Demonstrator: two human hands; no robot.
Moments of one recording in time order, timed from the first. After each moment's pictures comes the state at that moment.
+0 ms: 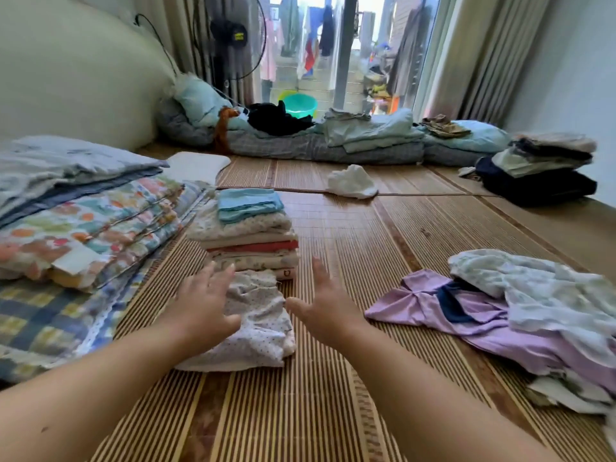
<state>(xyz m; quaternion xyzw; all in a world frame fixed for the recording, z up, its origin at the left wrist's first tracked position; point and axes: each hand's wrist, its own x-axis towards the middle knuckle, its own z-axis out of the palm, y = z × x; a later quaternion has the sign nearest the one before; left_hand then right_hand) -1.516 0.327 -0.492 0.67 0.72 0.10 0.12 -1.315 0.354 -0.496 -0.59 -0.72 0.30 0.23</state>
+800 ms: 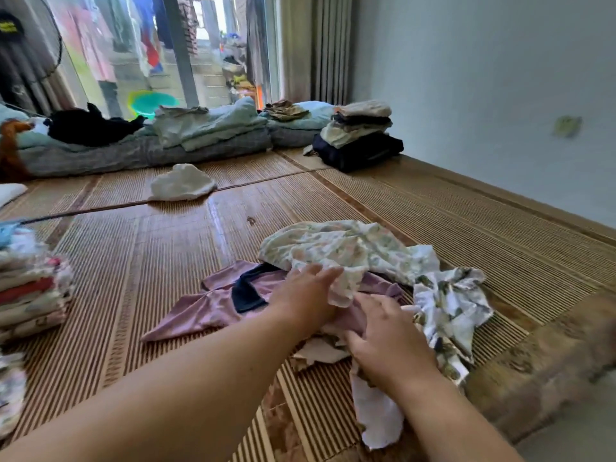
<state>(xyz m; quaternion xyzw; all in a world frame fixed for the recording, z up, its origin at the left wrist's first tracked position) -1.044 0.359 -0.506 0.88 0.46 0.05 0.10 -0.940 0.238 -0.513 -0.79 -0.57 0.11 0.22</state>
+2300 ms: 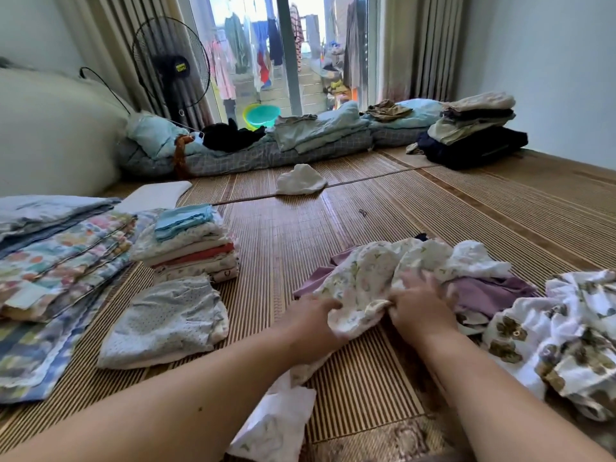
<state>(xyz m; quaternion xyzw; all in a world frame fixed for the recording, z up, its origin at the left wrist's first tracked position) -1.249 0.268 -0.473 0.80 0.56 0.04 0.20 -1.059 0.279 -0.515 -0.74 -0.66 0.07 0.11</state>
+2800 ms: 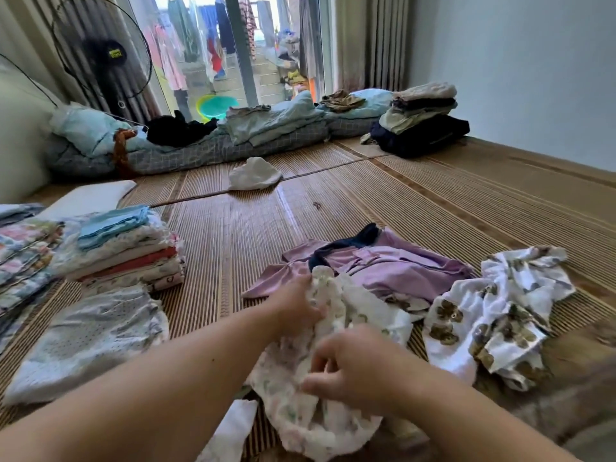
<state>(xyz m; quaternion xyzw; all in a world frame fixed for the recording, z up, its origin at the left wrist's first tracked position) -1.187 0.320 -0.502 0.77 0.57 0.09 0.29 -1.068 0.192 -0.468 -0.57 -0.76 0.27 0.13</state>
